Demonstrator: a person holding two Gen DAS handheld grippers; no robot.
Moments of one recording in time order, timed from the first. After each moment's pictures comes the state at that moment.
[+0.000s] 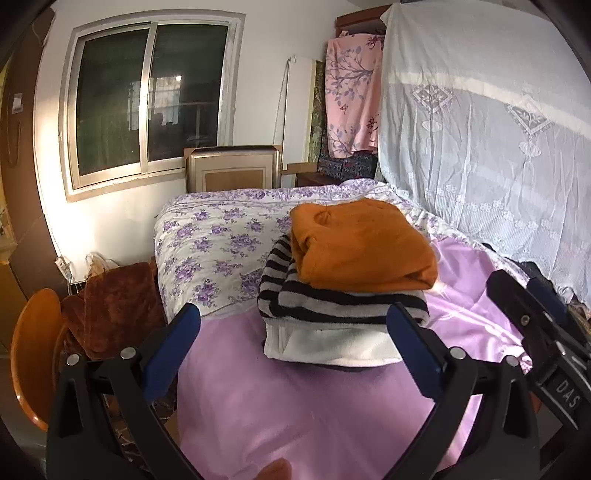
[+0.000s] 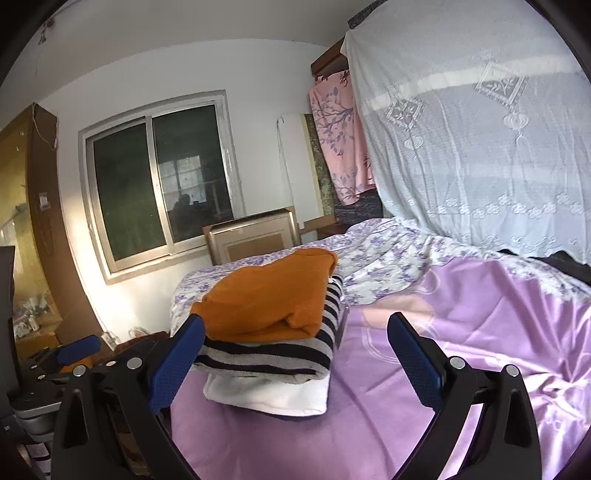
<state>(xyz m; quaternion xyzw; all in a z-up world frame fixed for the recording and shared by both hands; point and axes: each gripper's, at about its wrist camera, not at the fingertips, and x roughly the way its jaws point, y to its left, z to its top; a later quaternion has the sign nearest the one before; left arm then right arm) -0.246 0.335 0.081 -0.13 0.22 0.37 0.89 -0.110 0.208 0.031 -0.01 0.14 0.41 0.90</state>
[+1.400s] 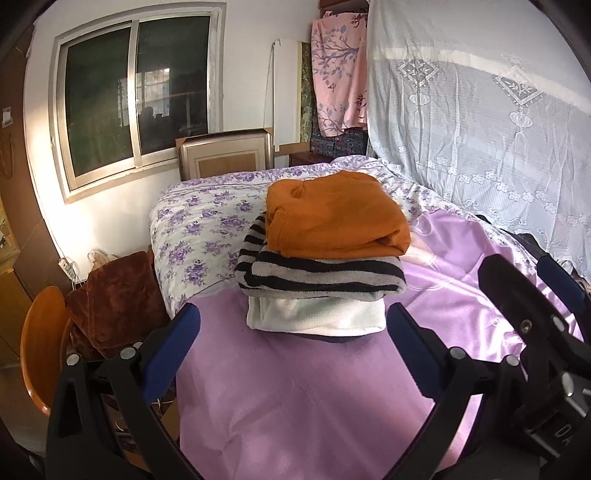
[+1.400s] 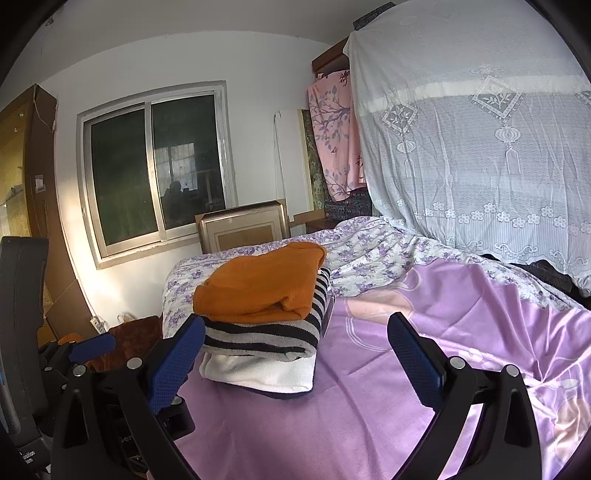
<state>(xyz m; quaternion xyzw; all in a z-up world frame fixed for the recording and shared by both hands) -0.233 0.295 0.081 -0.12 0.27 0.36 0.89 -0.137 0.188 0.041 -0.04 0.15 0.40 0.90</state>
